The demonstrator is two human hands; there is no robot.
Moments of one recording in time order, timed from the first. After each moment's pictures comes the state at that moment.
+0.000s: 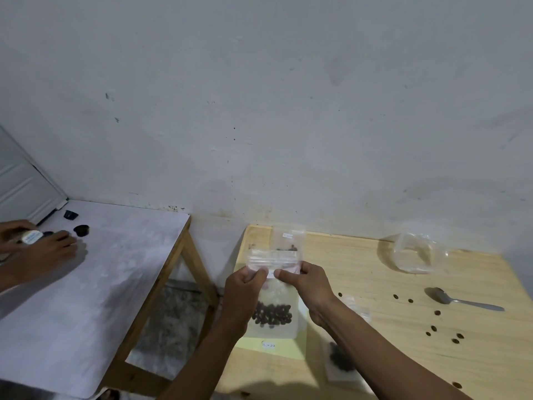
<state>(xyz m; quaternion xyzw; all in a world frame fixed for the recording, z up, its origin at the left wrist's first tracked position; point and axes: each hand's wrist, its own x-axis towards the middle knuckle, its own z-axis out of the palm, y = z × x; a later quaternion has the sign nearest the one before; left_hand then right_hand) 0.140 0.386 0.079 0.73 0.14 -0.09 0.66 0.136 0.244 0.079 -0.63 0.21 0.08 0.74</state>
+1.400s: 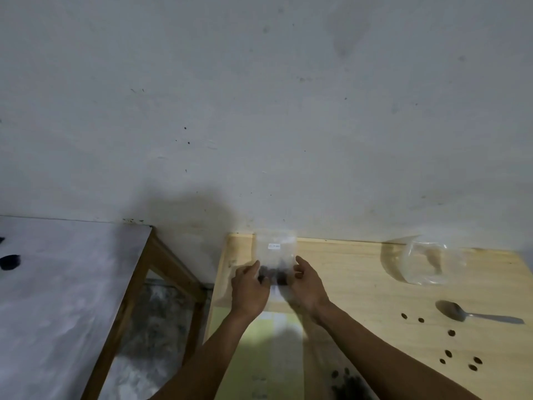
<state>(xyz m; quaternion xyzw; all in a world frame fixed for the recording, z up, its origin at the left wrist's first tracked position) 0.283 0.340 -0.054 0.93 0.03 -0.20 0.31 0.243 0.198 0.003 -0.78 0.24 0.11 0.57</state>
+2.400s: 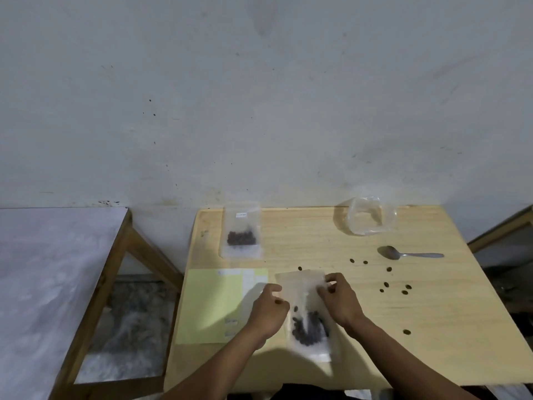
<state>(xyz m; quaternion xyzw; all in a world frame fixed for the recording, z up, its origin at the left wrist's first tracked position) 0.114 0.287 -0.017 0.79 0.05 -0.39 0.47 0.066 0.113 -0.012 -0.81 0.34 0.09 0.47</state>
